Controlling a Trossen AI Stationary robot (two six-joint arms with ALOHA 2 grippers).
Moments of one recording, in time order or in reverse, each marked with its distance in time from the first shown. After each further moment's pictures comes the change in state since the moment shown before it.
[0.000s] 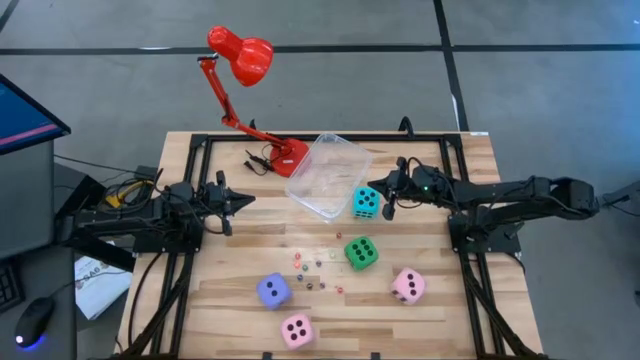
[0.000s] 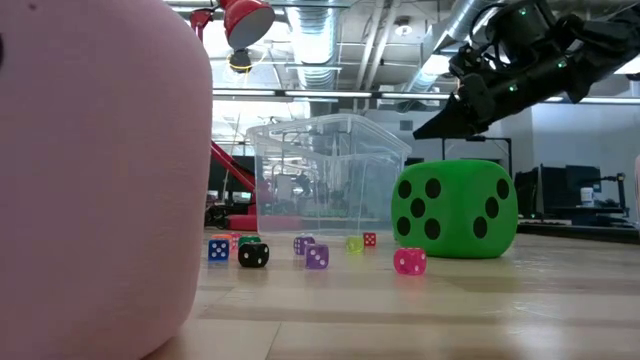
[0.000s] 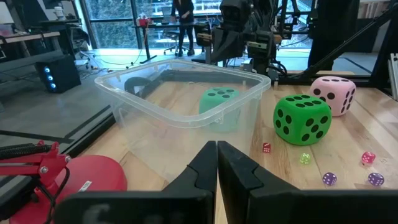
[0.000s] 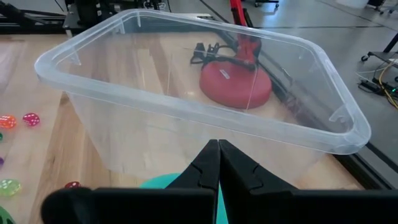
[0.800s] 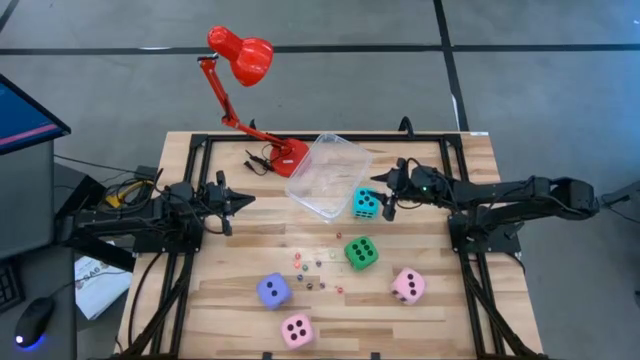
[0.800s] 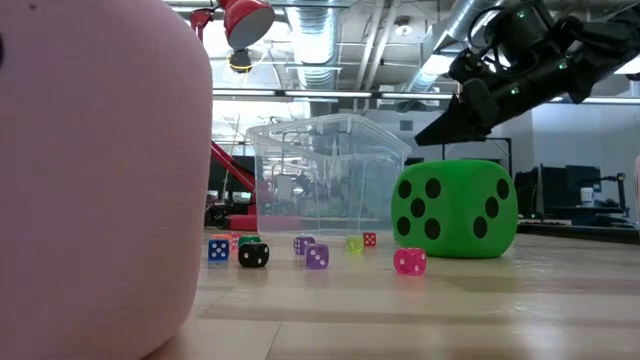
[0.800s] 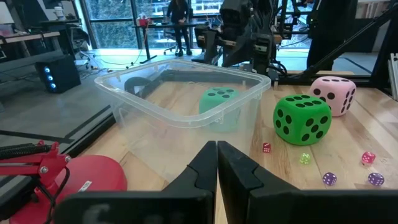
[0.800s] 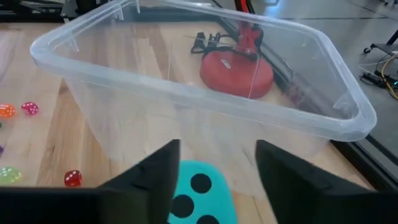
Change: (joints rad) left arm 0.000 0.000 0.000 0.000 0.000 0.000; right arm 0.001 0.000 0.000 -0.033 0.001 0.000
